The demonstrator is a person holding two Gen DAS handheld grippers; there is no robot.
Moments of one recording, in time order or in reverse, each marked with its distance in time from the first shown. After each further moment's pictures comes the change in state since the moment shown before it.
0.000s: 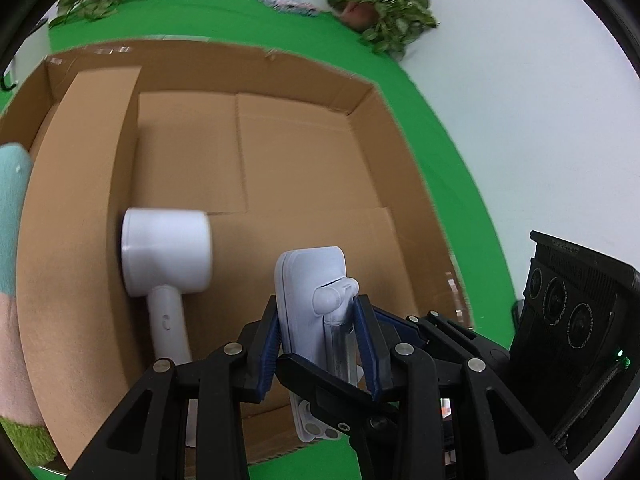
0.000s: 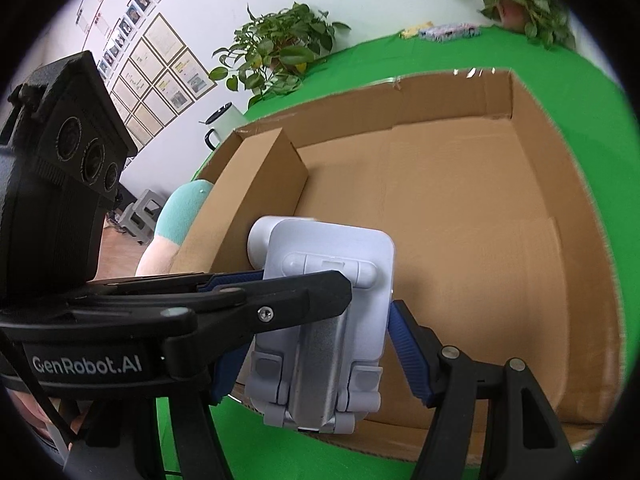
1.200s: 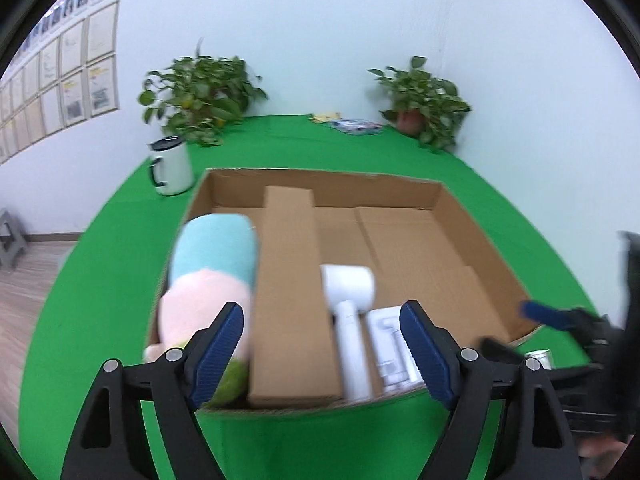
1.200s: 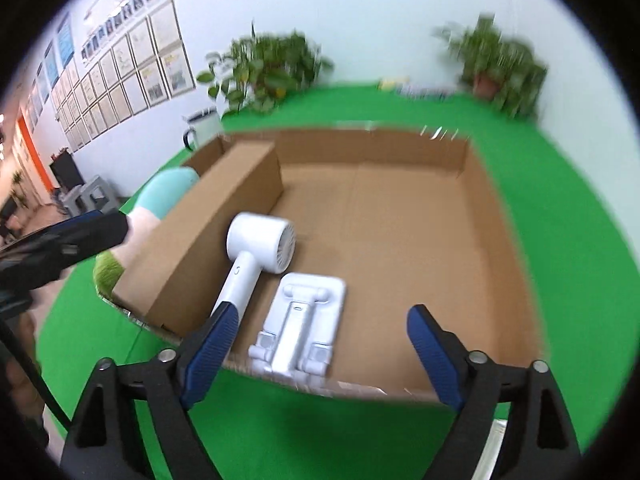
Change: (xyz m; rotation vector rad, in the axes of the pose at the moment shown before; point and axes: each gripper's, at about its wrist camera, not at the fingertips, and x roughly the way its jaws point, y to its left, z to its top) left arm -0.151 0.025 -0.100 0.120 -0.493 0.382; right arm -0.050 0.048 -0.042 -0.193 -0.185 -0.314
